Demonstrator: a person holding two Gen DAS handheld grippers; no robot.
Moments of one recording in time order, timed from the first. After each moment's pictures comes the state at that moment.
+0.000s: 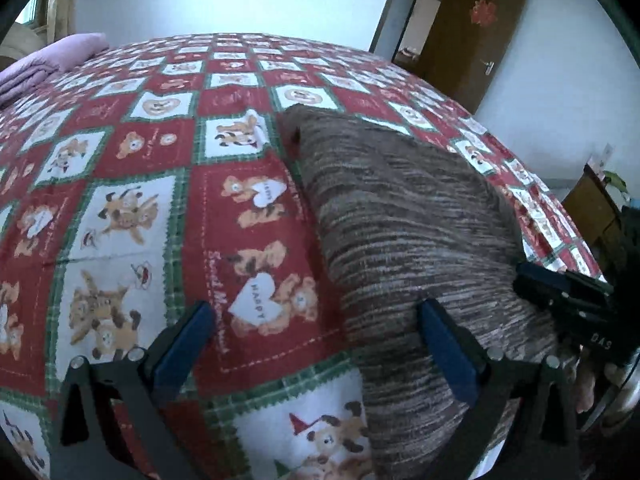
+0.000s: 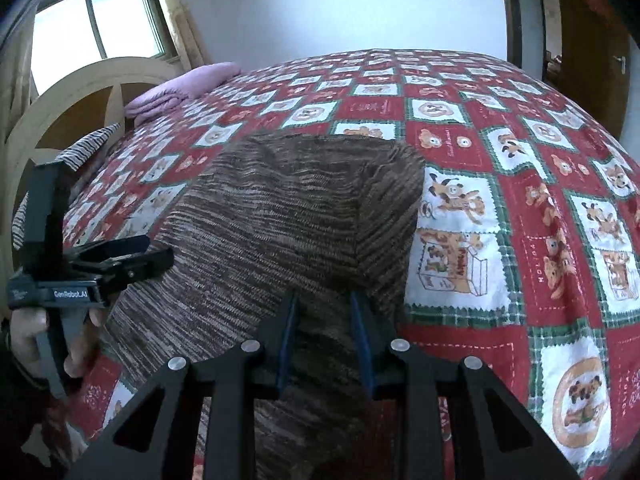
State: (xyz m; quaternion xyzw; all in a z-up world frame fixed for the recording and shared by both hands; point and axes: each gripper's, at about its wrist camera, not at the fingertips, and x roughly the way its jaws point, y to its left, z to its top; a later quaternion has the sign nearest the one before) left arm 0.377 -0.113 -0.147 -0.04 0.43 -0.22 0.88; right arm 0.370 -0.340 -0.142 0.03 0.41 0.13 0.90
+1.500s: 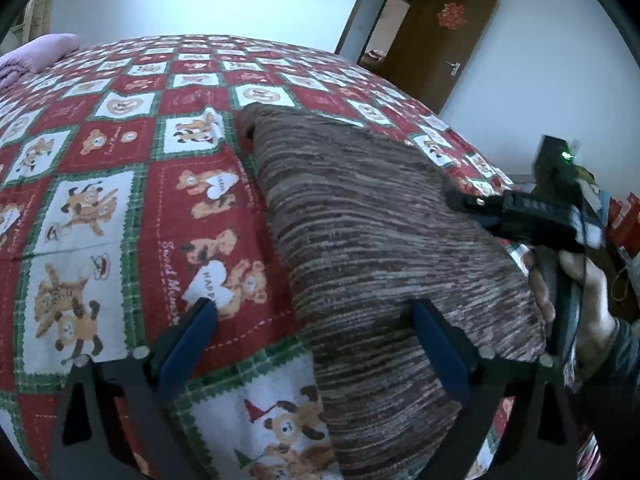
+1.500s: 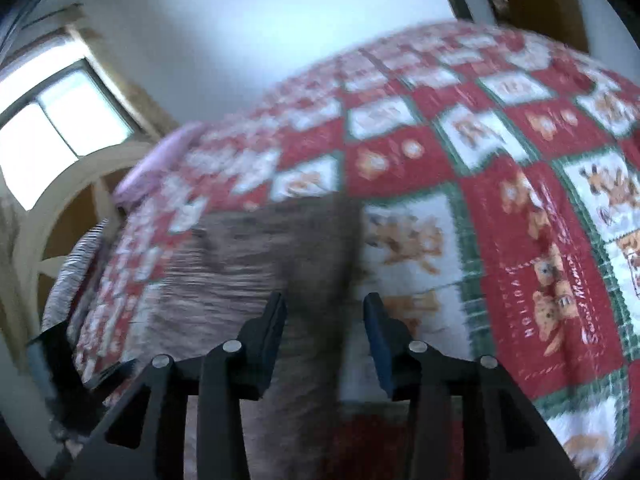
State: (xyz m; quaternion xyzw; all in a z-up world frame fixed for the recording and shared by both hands) left arm 0.366 -0.125 -0.148 -0.04 0.42 -0.29 0.86; right arm 0.446 -0.411 -0.155 0.23 0.43 0.10 0.87
